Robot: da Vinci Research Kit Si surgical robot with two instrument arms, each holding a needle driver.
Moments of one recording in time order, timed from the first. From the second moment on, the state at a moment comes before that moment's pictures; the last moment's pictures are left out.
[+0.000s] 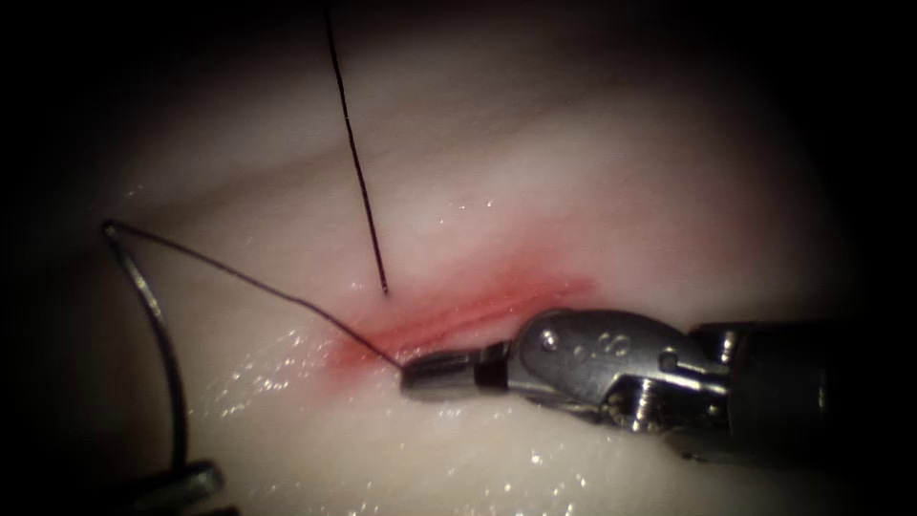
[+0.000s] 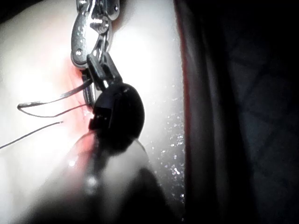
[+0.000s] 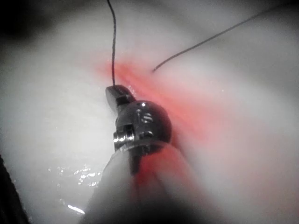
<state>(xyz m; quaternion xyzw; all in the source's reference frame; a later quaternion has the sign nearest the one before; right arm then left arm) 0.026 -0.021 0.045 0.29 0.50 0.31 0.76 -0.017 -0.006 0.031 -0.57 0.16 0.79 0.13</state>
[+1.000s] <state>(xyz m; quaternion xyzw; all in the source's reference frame) 0.029 -0.026 0.030 0.18 0.55 0.17 0.80 -0.016 -0.010 0.031 -0.56 0.14 0.81 0.15</state>
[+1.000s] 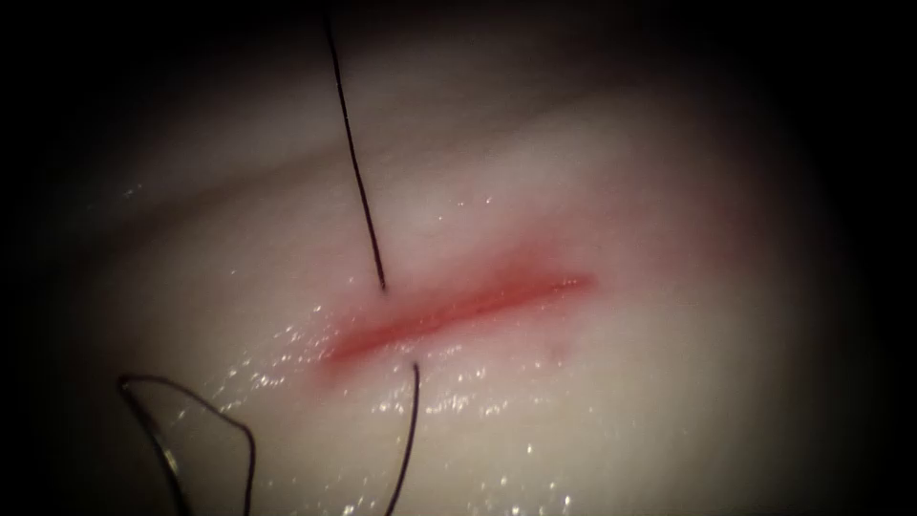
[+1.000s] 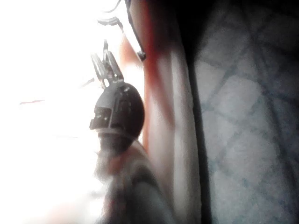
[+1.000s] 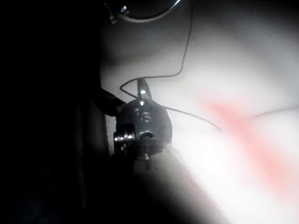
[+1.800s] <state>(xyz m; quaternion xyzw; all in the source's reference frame) 0.030 -0.018 0.042 0.09 0.50 0.10 0.86 -0.011 -0.004 0.032 -0.52 0.20 0.81 0.17</state>
